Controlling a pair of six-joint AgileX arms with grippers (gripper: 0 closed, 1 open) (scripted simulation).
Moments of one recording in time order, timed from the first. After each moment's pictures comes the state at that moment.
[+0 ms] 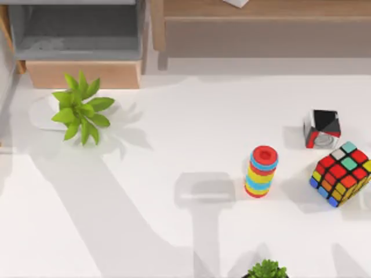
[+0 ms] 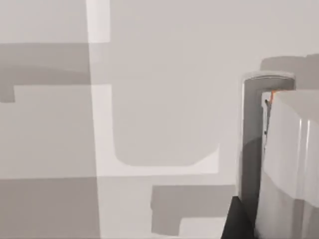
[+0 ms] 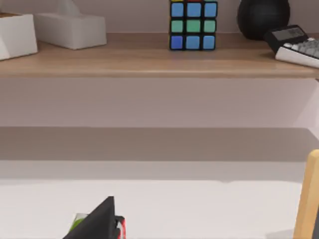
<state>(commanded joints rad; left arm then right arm) 0.37 2.37 2.02 -1.04 0.10 0.41 0.00 0.00 0.00 0.00 0.00 0.00</state>
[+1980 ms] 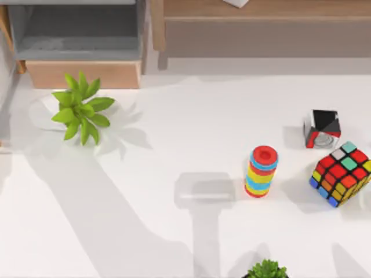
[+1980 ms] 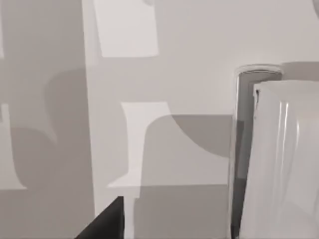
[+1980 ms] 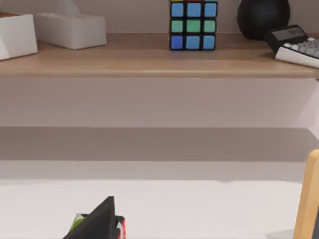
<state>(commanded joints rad) 0.37 2.38 2.01 -1.01 0.10 0.41 0.00 0.00 0.00 0.00 0.00 0.00</state>
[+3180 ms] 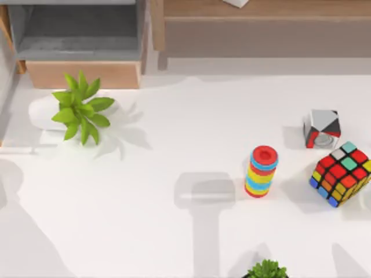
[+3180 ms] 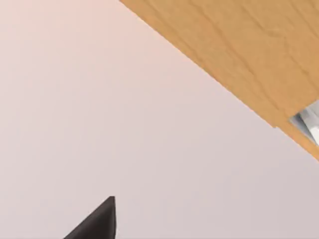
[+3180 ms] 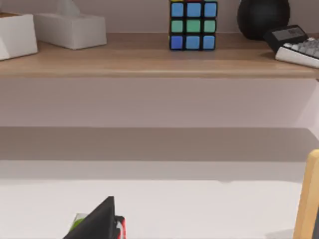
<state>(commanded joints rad) 0.63 1.95 1.43 0.09 0.44 1.04 0.00 0.00 0.00 0.00 0.00 0.00</state>
